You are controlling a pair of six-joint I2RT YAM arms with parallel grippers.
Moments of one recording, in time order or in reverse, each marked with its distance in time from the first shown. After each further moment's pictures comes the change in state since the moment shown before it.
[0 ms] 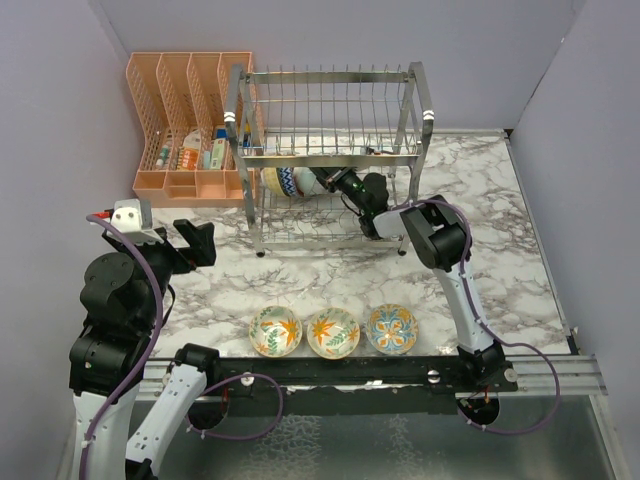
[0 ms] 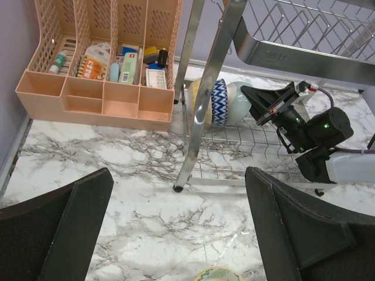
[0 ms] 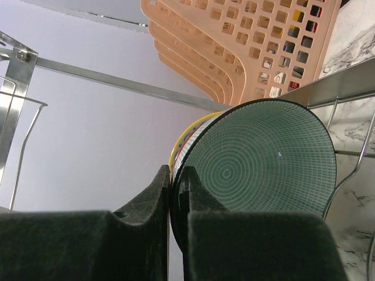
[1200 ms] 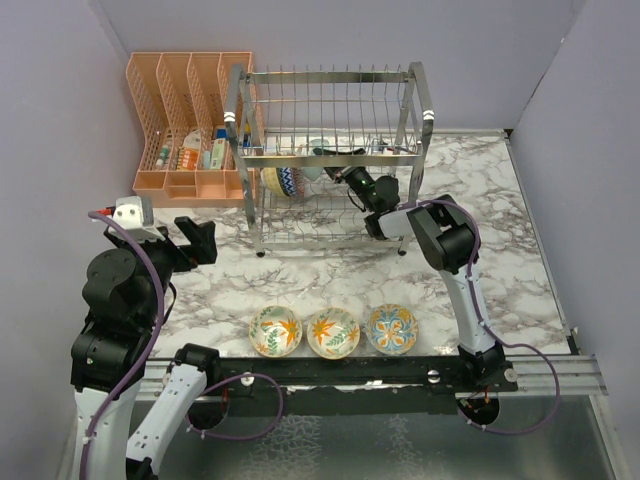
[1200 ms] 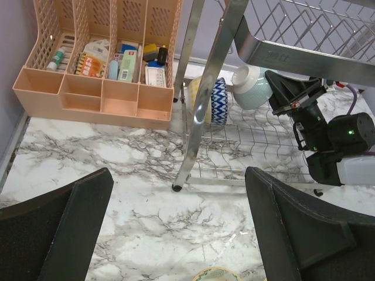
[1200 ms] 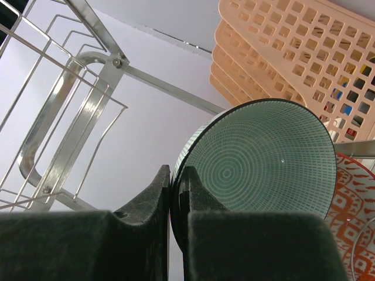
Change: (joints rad) left arm 0.006 0.015 0.000 0.003 0.001 -0.011; right arm -0.016 -0.077 -0.078 0.209 0.036 -0.027
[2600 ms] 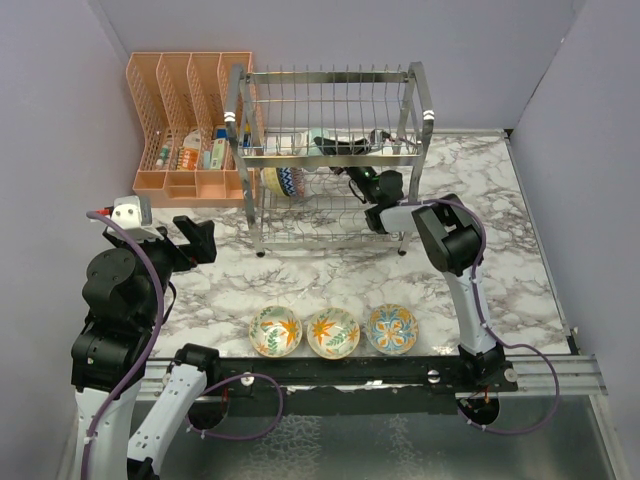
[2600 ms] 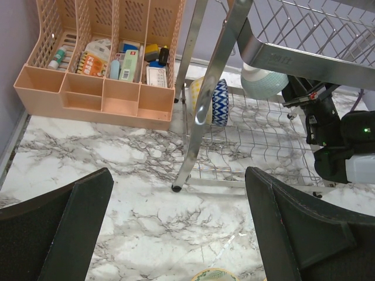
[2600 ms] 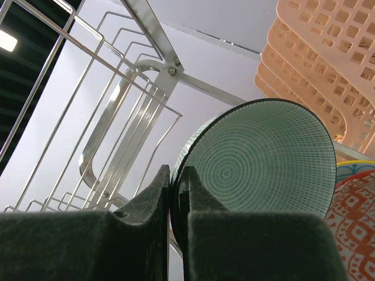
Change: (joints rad) left arm 0.007 0.001 0.000 0.001 0.000 -0.011; right arm -0.003 -0.049 0.037 0.017 -0.031 0.126
